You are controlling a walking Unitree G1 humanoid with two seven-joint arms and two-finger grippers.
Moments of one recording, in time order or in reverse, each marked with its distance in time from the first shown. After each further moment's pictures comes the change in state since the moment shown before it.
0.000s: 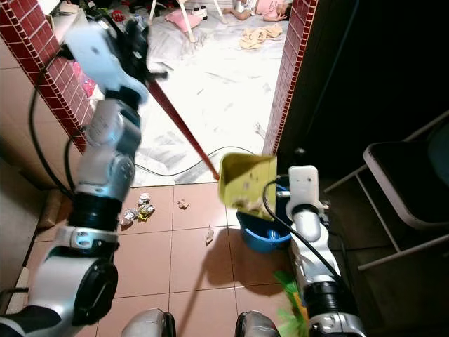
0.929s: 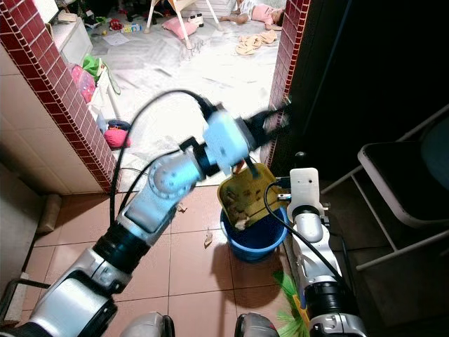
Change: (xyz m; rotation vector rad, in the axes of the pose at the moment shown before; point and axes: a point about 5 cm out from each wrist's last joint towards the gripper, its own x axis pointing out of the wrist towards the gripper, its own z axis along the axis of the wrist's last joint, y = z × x) left arm -0.074 -0.126 -0.025 0.305 -0.127 -1.033; right arm 0.000 0.001 -0.002 0.009 0.027 0.022
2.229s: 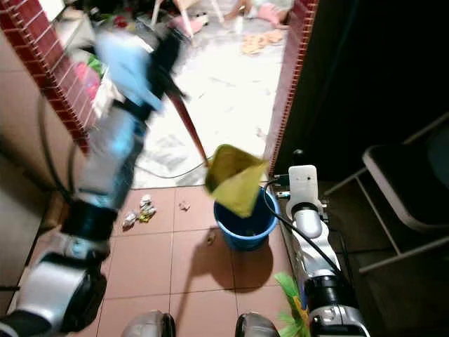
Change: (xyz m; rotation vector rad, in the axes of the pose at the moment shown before) left arm -0.063 0.126 0.002 -0.172 0.041 0.838; right arm 0.008 0.002 0.001 -0.007 0.007 0.023
